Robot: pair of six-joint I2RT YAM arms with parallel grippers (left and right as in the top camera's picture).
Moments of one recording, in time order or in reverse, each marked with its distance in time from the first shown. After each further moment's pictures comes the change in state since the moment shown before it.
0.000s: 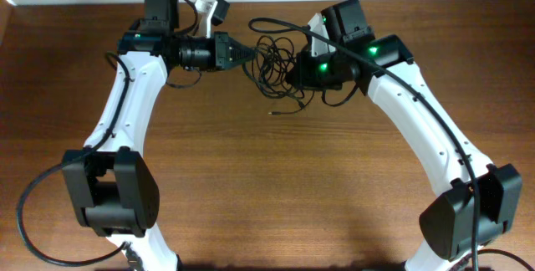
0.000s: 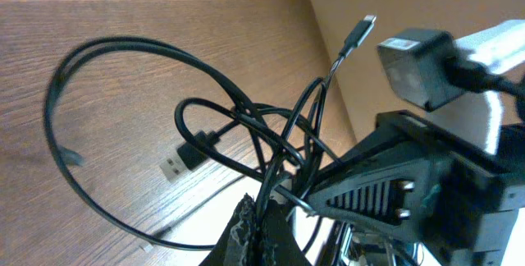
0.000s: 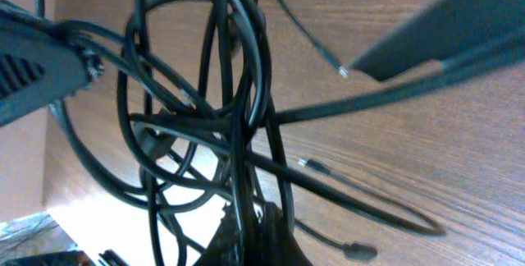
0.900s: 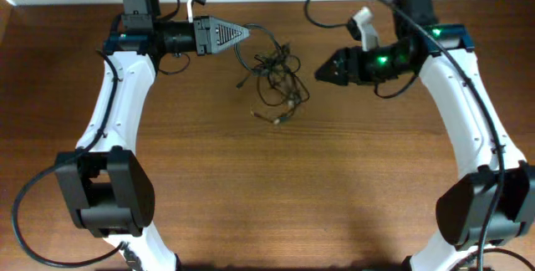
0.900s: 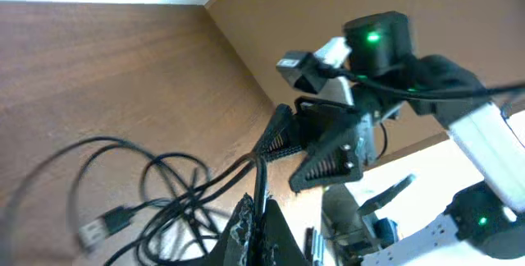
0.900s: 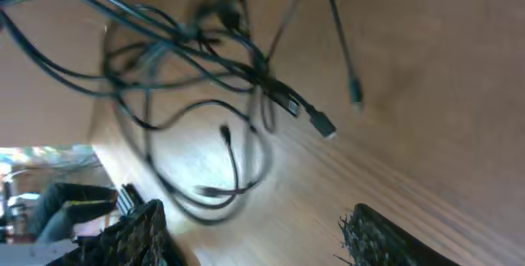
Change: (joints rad) left arm 0.045 0.000 0.003 0.268 0.295 -0.057; right arm -0.252 0.009 0.034 -0.167 -0.344 -0.406
